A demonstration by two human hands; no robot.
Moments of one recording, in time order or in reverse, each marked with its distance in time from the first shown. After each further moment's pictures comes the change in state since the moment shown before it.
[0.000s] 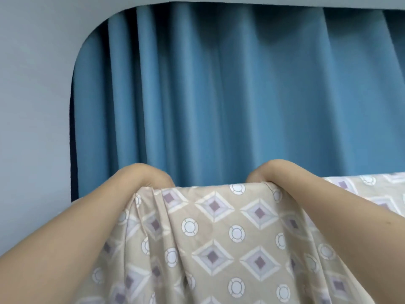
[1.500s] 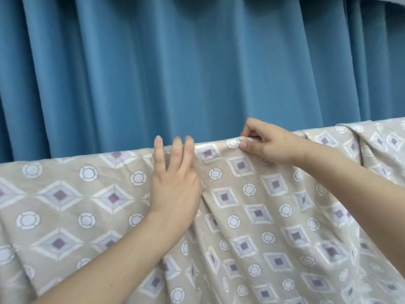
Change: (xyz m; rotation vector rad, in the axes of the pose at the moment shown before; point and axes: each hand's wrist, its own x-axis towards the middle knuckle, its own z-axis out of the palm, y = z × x) left_hand -0.026 0.327 0.074 0.346 1.210 -0.057; right_hand -0.087 0.253 0.126 0.616 0.927 -0.377
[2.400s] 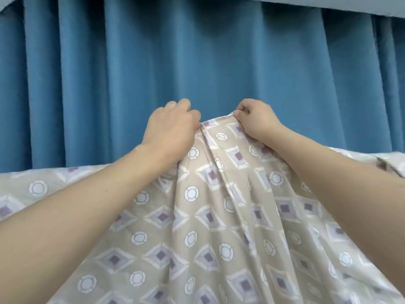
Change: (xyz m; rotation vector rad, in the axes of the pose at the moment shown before) left_hand 0.129 -0.060 -0.007 -0.184 0.281 -0.043; right_hand 0.123 -0.012 -0.016 -0.059 0.384 0.083
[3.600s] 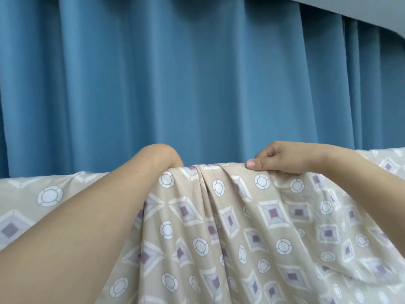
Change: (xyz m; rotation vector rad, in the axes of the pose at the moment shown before) left_hand 0.016 0.024 0.067 -0.033 -1.516 -0.035; right_hand -0.076 0.044 -0.061 -0.084 -0.731 0.222
